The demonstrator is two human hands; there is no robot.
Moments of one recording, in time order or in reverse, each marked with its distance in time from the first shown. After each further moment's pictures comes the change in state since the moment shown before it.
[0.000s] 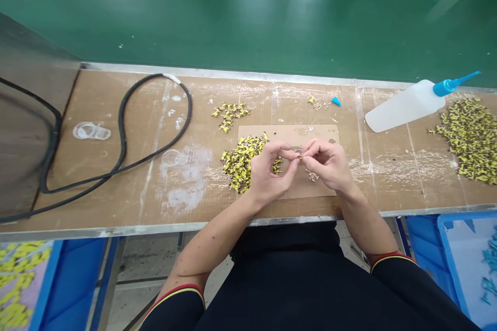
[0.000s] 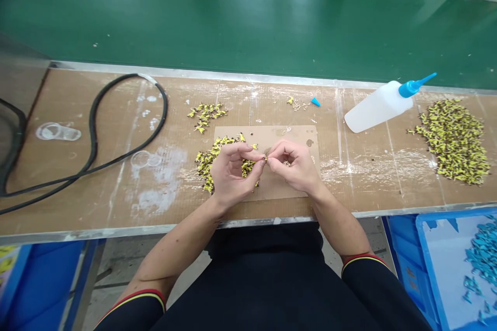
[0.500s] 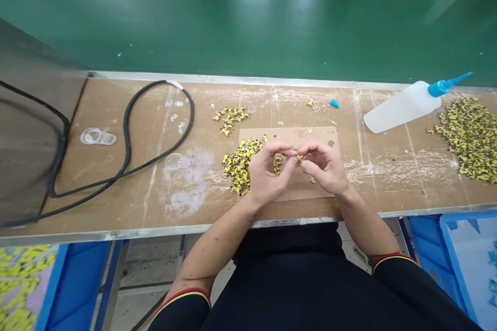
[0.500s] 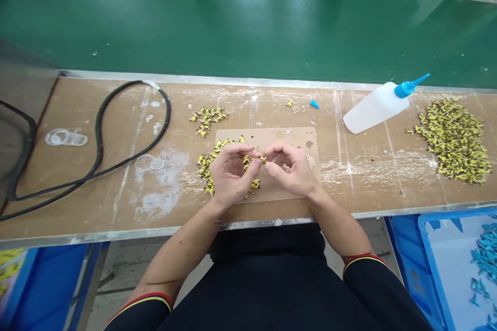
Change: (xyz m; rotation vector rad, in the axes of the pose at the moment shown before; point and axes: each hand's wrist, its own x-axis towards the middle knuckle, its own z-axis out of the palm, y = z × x) left_hand 0.007 -0.001 0.000 -0.143 0.031 -0.033; right_hand -0.005 0.002 0.006 0.071 -0.008 0.053
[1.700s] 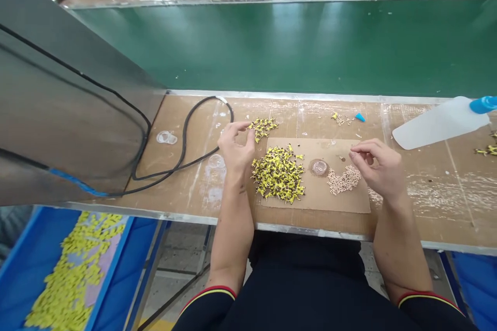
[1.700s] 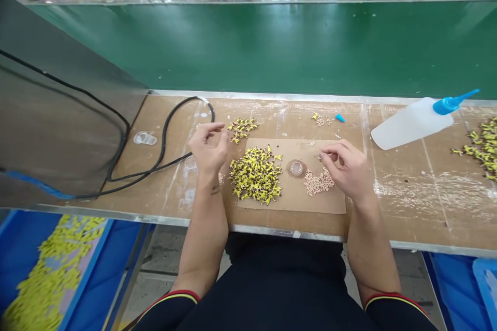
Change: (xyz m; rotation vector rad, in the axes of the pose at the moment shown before) left_hand 0.052 -0.036 -0.116 0.840 0.240 -0.021; right_hand 0.005 -0.006 -0.066 -0.856 0.181 -0.327
